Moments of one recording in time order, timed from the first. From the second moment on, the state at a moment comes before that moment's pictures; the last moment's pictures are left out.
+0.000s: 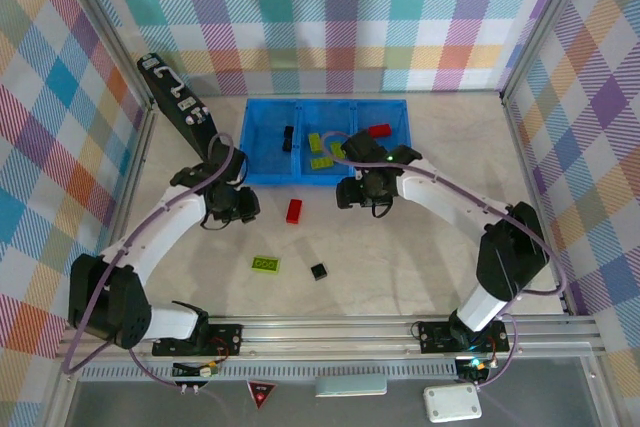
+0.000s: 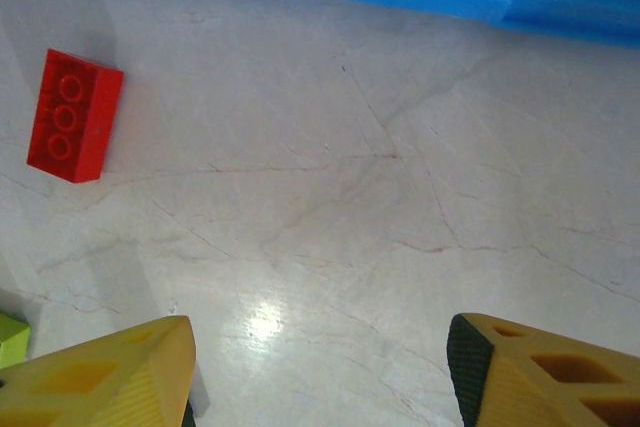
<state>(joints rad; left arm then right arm) -0.34 1.35 1.06 -0.90 0.03 -0.54 0.70 1.63 1.36 -0.92 0.03 0.52</state>
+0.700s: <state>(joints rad) -0.33 1.91 1.68 -0.92 0.09 -0.20 0.69 1.39 1.16 -0.99 0.12 0.56</state>
